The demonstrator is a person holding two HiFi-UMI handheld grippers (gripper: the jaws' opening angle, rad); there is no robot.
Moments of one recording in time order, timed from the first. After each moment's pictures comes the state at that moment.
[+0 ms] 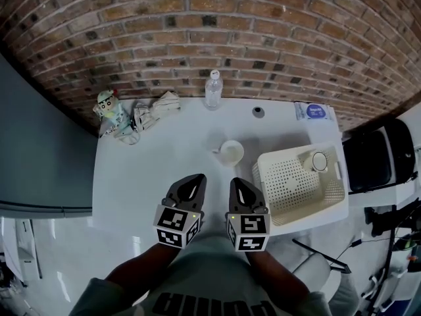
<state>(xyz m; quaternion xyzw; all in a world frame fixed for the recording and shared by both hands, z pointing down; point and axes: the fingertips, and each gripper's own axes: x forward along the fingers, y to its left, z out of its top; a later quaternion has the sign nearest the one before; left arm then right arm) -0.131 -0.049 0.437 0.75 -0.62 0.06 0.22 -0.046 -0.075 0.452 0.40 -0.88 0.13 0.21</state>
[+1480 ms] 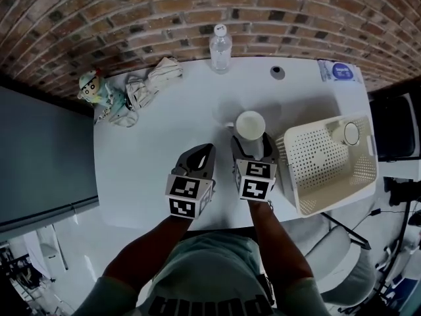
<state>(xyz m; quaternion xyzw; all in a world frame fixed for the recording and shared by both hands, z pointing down) -0.161 -0.095 0.545 0.74 -0.60 0.14 0.27 -0.071 -0.160 0.592 0.47 -0.82 0.19 0.26</state>
